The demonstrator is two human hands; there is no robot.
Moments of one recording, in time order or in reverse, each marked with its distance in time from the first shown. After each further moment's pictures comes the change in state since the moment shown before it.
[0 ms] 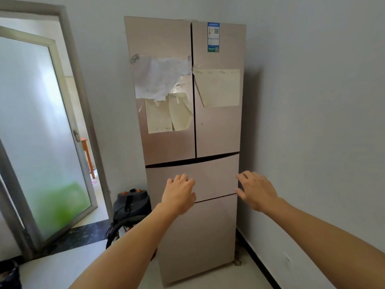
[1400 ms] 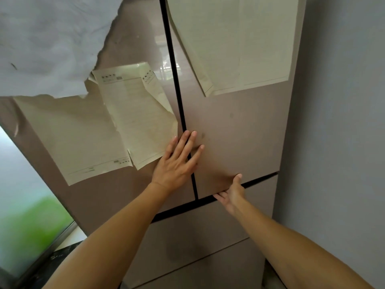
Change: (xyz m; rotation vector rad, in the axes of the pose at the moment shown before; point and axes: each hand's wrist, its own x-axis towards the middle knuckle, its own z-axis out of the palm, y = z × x) left_hand 0.487 -0.169 0.186 0.390 0.718 0.448; right_hand 0.471 0.017 0.304 2.280 -0.066 1.221
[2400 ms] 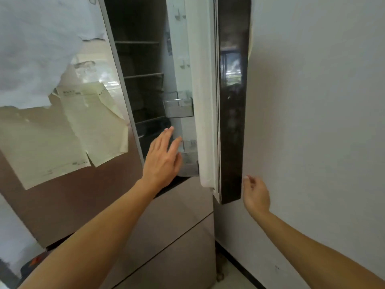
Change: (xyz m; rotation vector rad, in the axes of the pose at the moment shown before) left_hand 0.057 0.076 -0.122 -0.574 -0.005 -0.202; right_hand -0.198 -0.065 -0.172 -0.861 0.605 -0.810
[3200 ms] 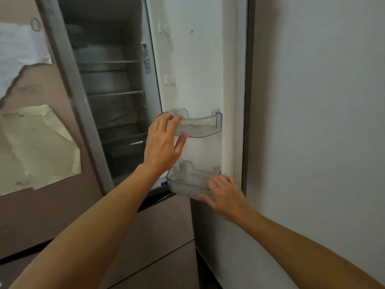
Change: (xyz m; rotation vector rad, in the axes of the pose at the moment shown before) left_hand 0.156 0.102 0.051 -0.004 0.141 -0.154; right_hand 0.149 -0.008 -0.043 -0.648 -0.134 -1.242
